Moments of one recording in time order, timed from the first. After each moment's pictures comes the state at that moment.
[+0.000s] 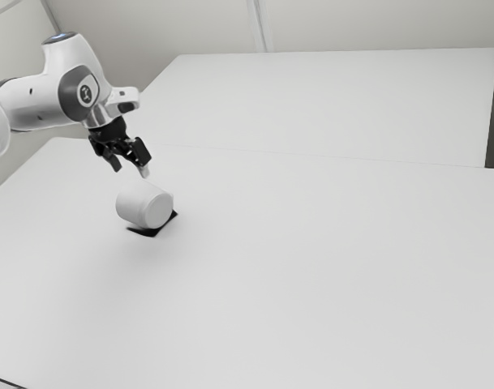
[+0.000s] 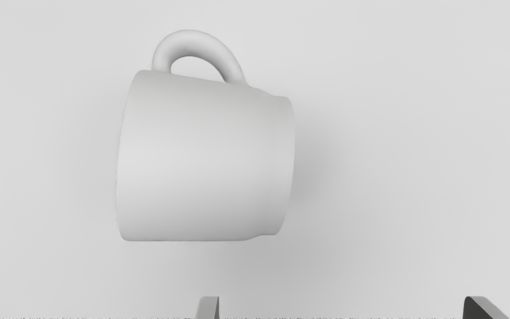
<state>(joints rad) -0.27 0.14 0.50 -1.81 -0.11 1.96 0.40</state>
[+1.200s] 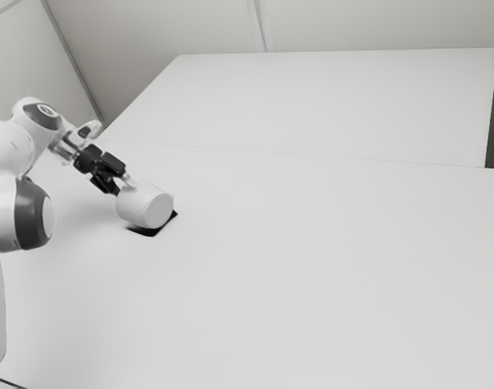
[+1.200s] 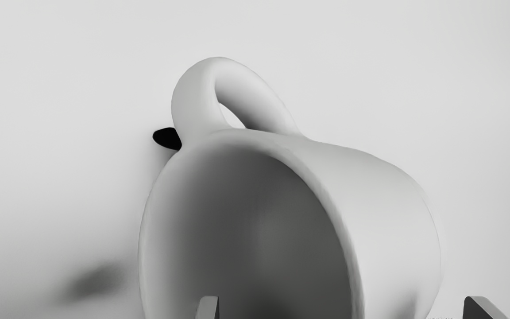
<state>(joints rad) 0.28 0.80 0.40 -1.18 -0.86 1.38 0.85</state>
